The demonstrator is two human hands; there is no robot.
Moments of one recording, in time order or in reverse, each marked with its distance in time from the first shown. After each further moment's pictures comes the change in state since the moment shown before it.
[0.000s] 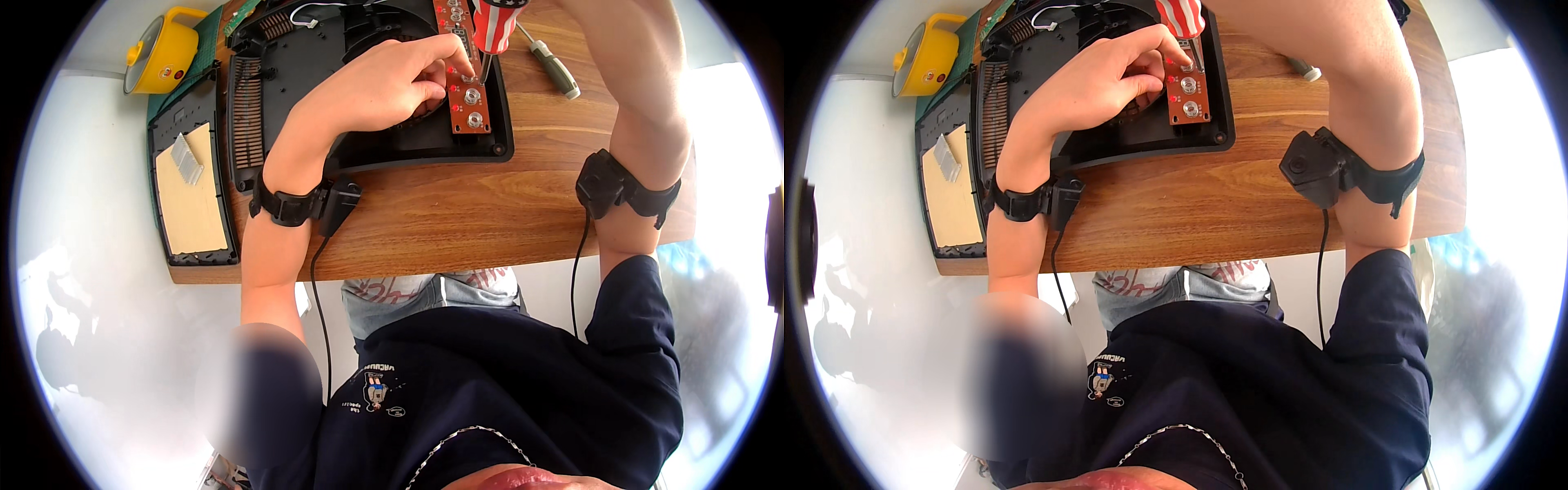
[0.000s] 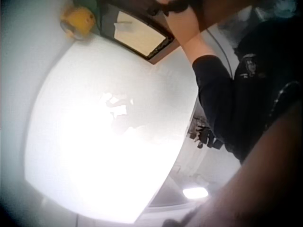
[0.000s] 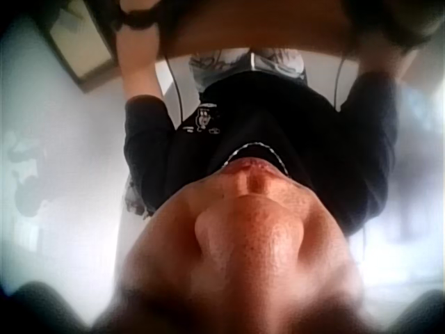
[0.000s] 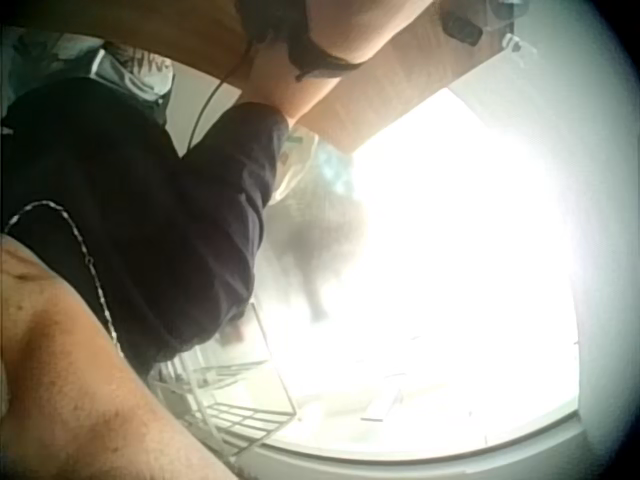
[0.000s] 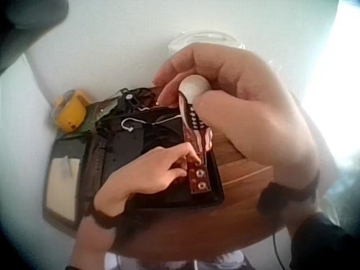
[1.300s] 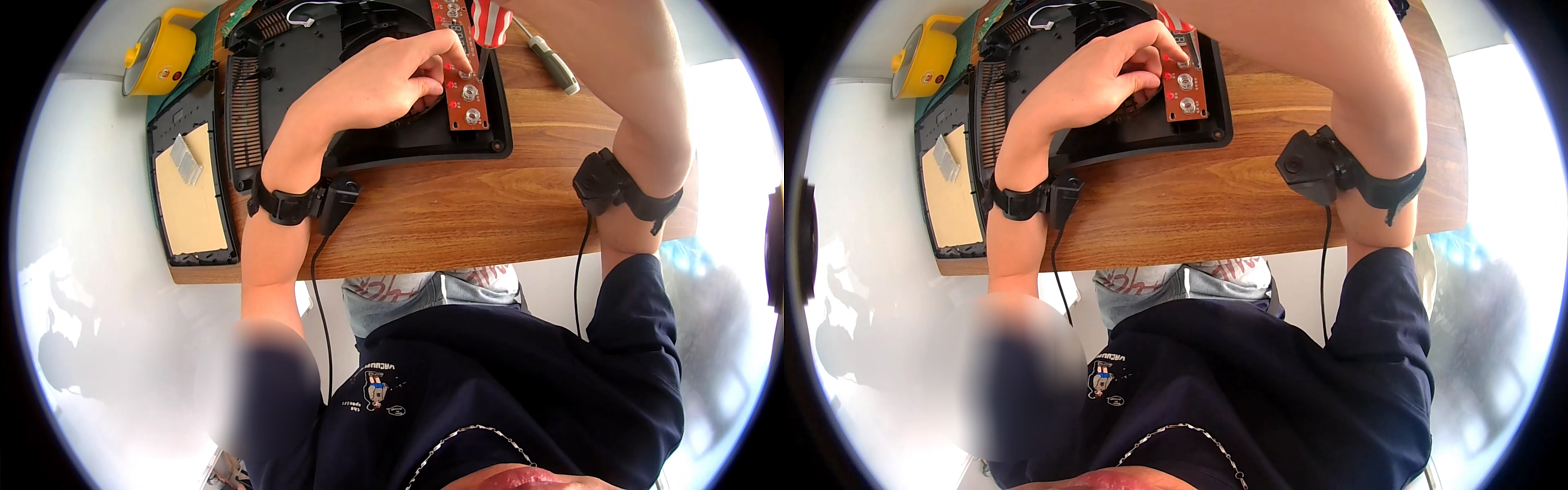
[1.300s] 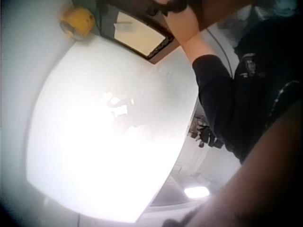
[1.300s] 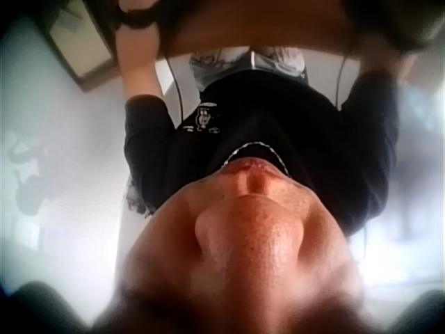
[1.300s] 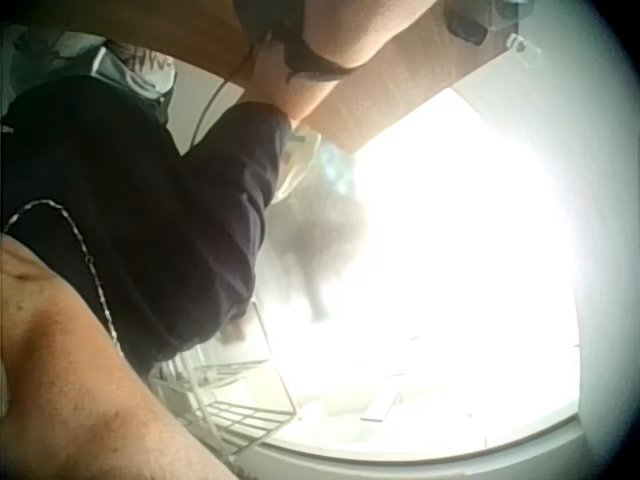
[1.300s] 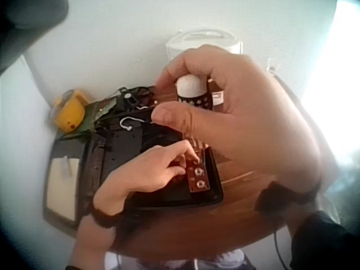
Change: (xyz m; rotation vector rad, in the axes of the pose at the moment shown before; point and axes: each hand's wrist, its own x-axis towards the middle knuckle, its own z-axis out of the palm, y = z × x) left_hand 0.001 -0.002 0.001 -0.013 0.013 -0.020; right_hand -0.012 0.000 0.013 -0.476 0.109 -0.177
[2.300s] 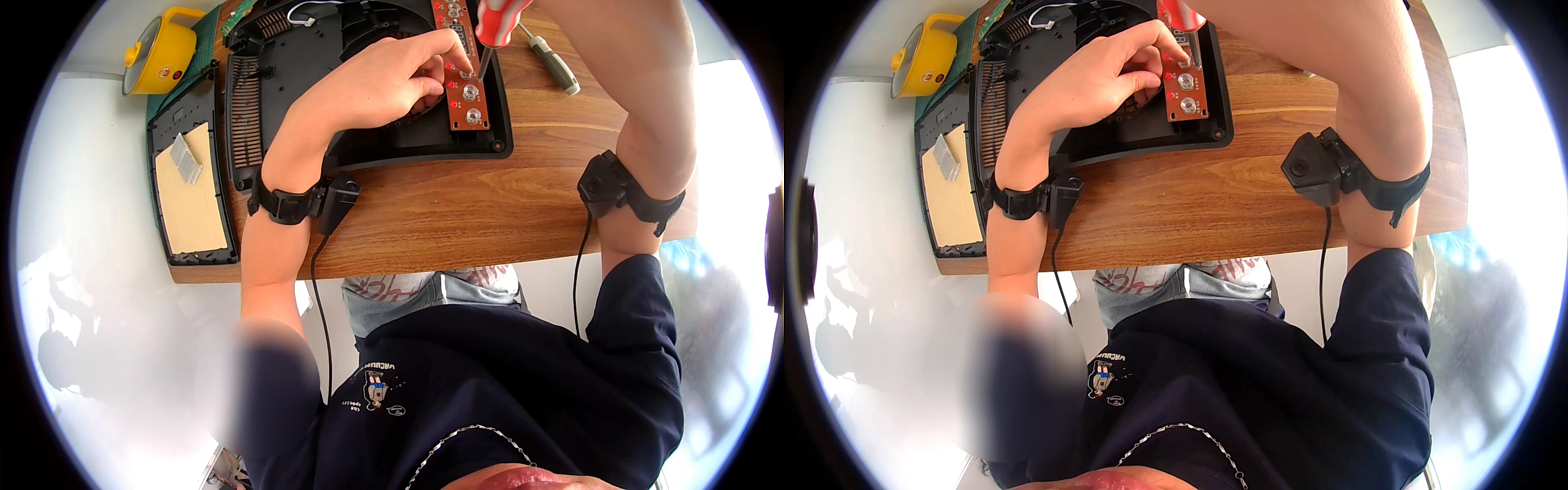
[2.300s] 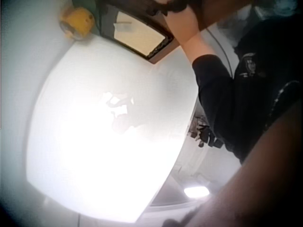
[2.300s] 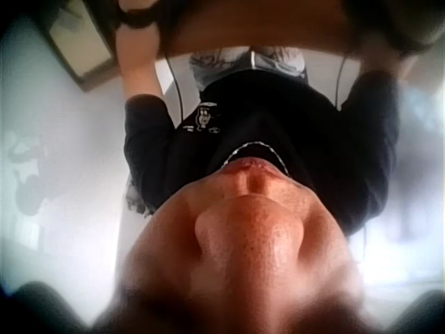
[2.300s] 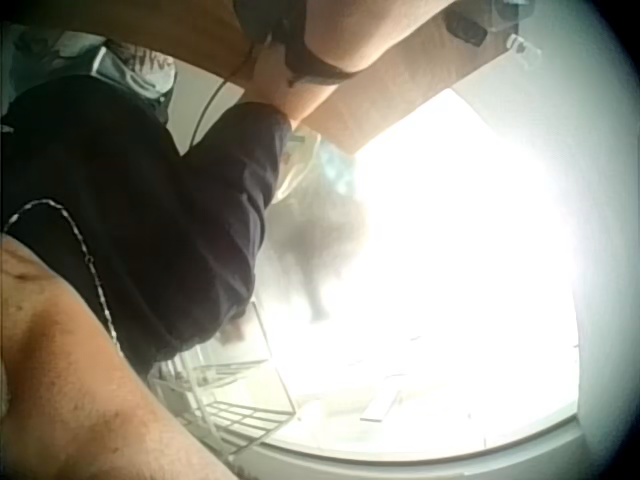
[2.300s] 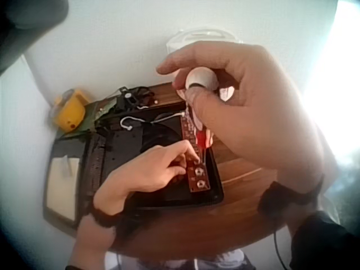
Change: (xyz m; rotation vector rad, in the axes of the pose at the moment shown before) left_hand 0.000 -0.002 0.000 0.002 -0.002 0.011; right_hand 0.004 0.003 -0.003 0.304 0.099 0.151
